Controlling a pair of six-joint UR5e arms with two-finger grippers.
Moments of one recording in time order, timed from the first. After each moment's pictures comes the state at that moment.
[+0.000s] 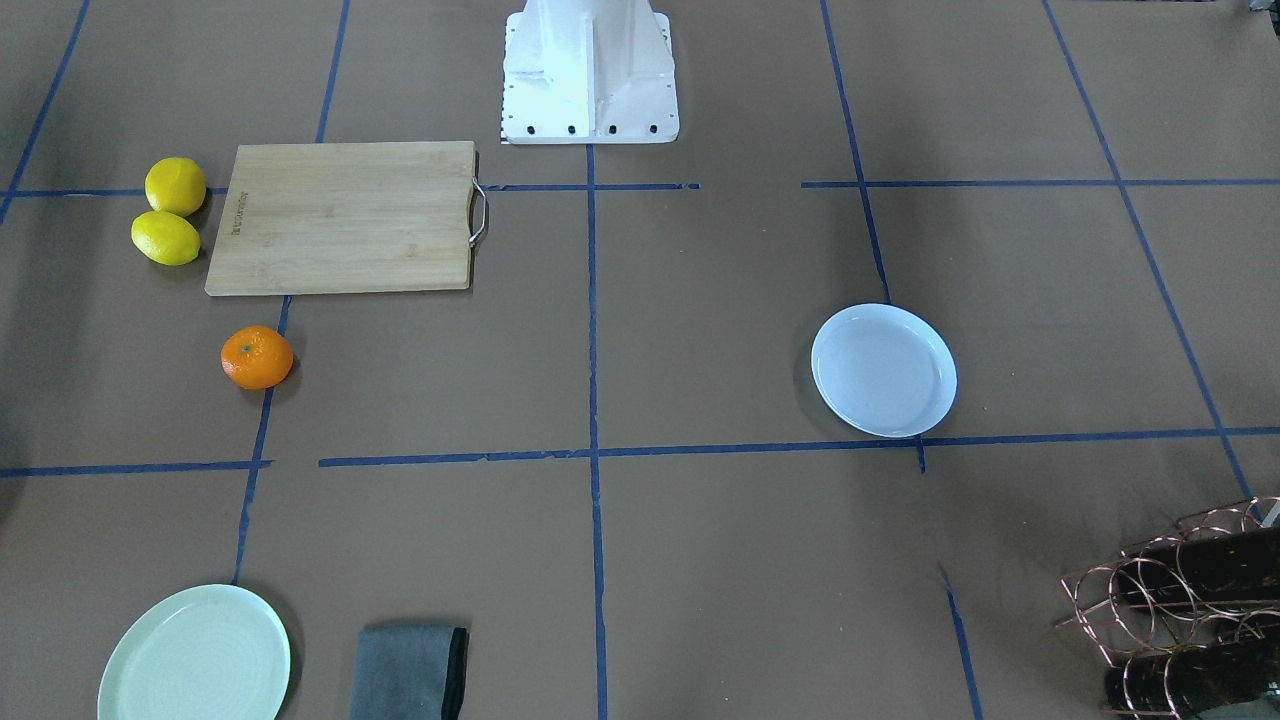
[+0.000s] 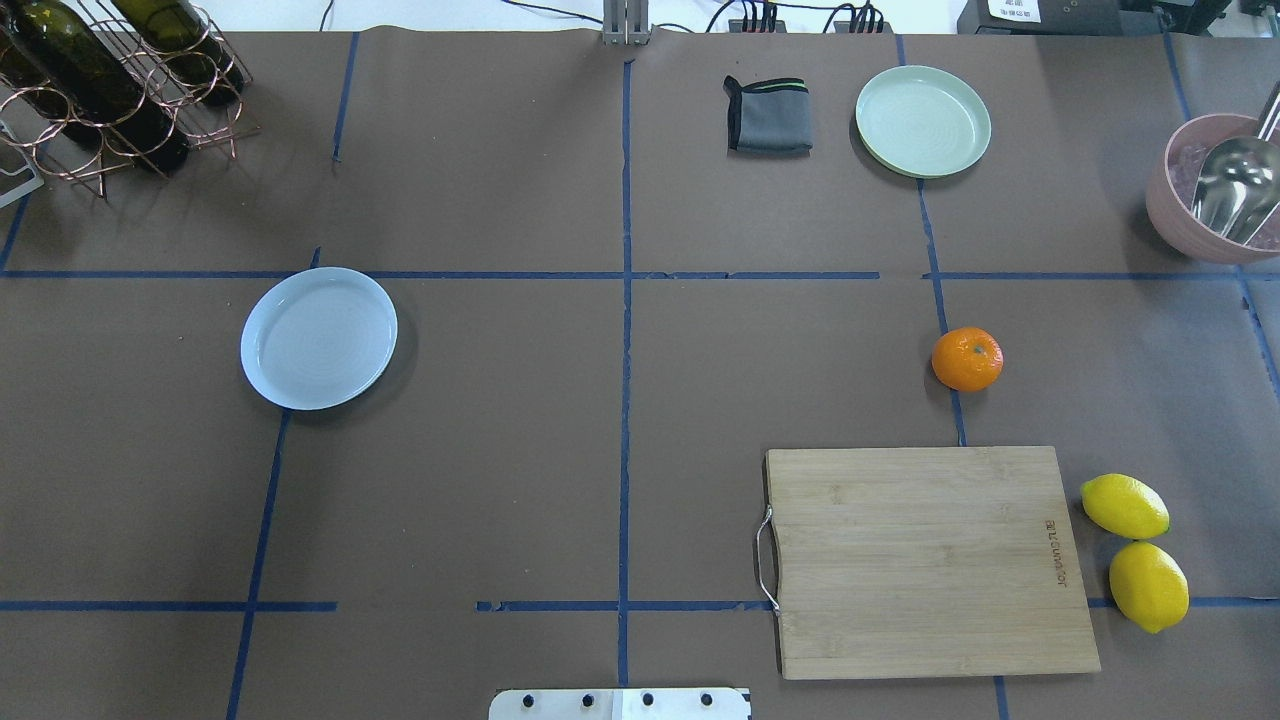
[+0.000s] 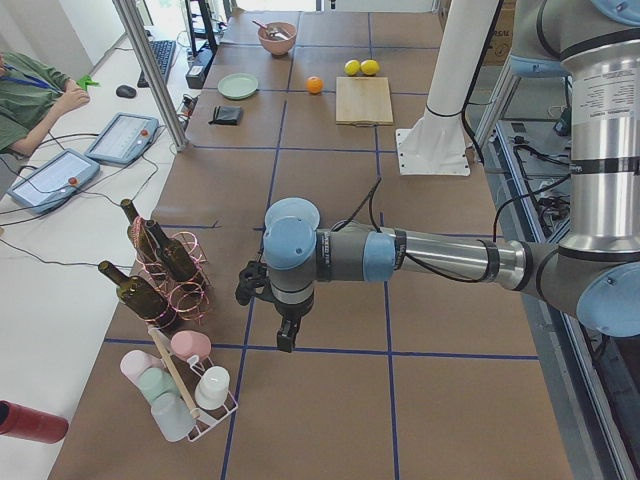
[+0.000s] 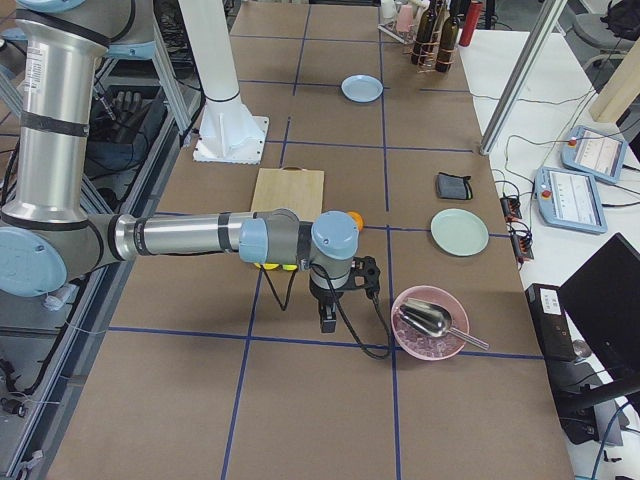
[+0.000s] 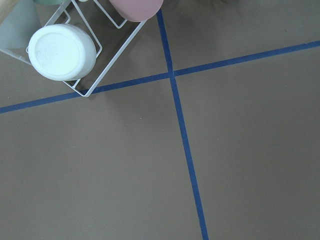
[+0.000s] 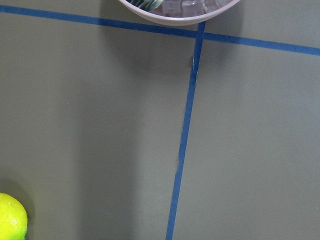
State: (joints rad) left arm -1.63 -1.46 -1.80 -1.45 -2.34 0.25; right arm 1.53 -1.76 1.86 -1.69 2.35 -0.12
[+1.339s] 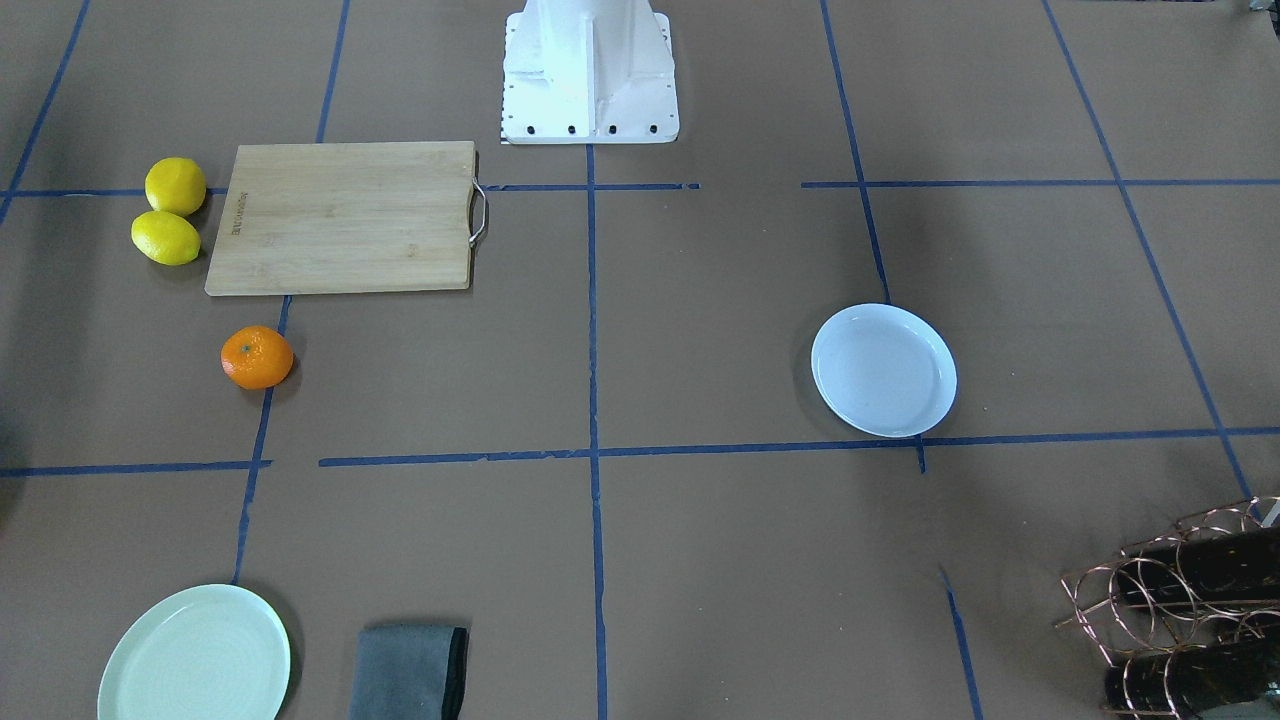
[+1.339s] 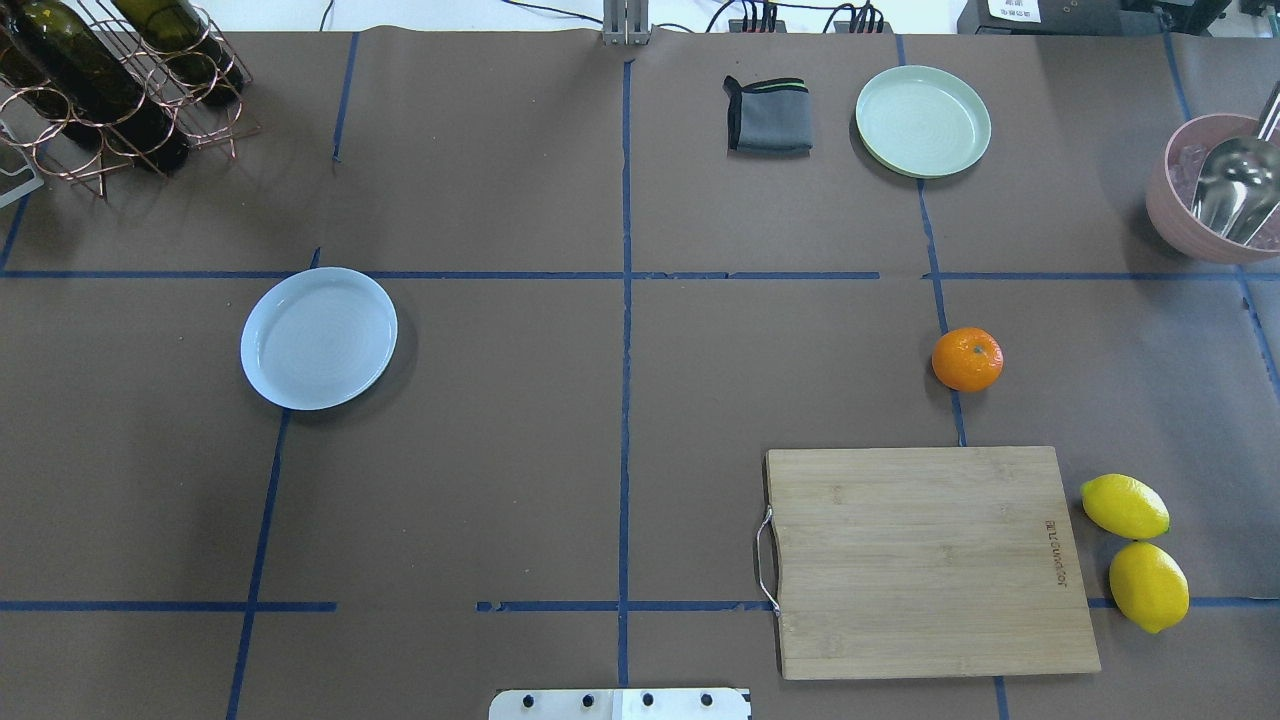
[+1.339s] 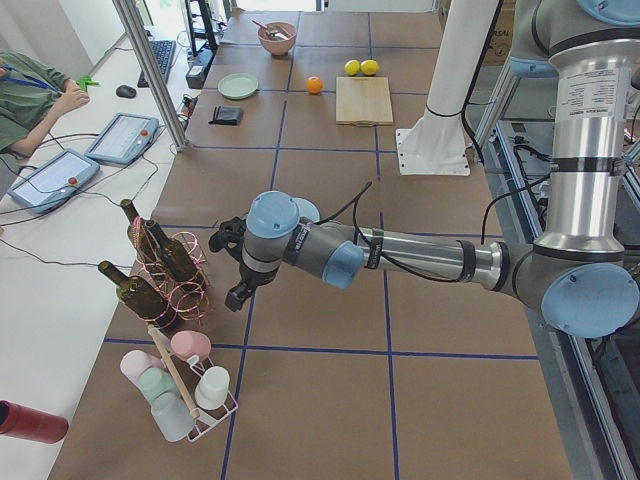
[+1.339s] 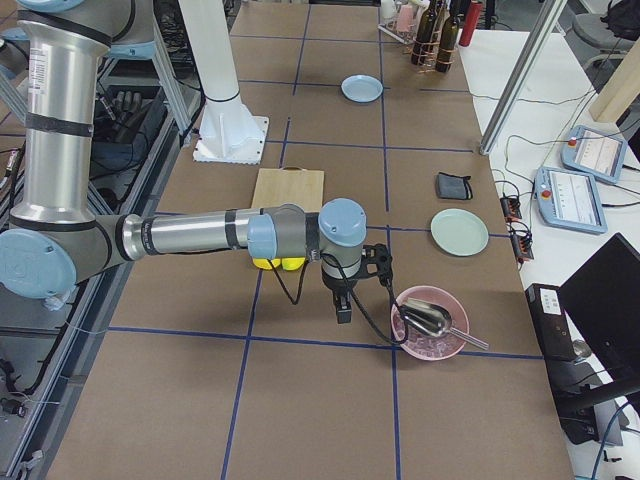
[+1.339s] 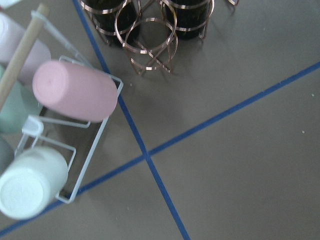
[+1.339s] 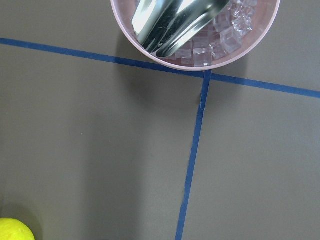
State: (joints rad) left arm -1.55 -1.56 -1.69 -2.05 -2.35 0.20; right arm 1.53 -1.73 1.85 -1.62 2.35 -0.07
